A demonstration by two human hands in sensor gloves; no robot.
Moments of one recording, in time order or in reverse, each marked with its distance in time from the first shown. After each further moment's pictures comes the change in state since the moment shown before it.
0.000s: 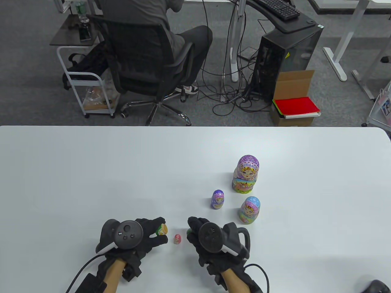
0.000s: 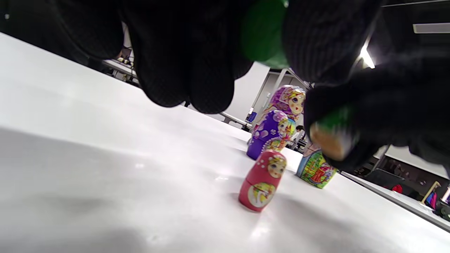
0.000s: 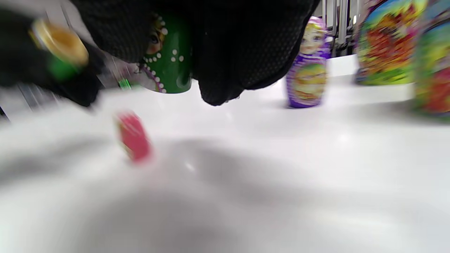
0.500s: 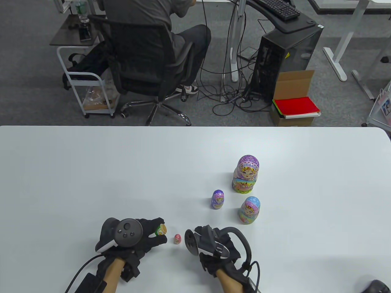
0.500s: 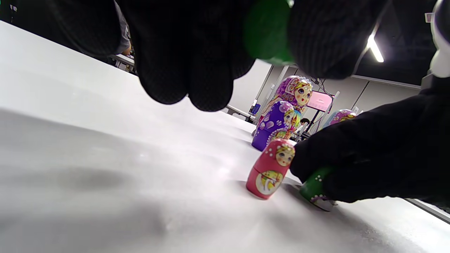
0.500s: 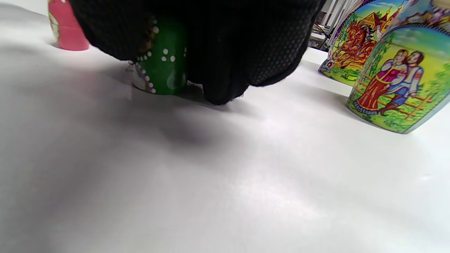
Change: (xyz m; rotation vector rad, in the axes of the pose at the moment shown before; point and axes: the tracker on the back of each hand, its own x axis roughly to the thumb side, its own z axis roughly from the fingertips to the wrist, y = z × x) left_hand -0.001 -0.003 -0.001 -0.036 0.001 -0.014; right_hand 0.016 0.027 -0.012 0.152 0.050 0.276
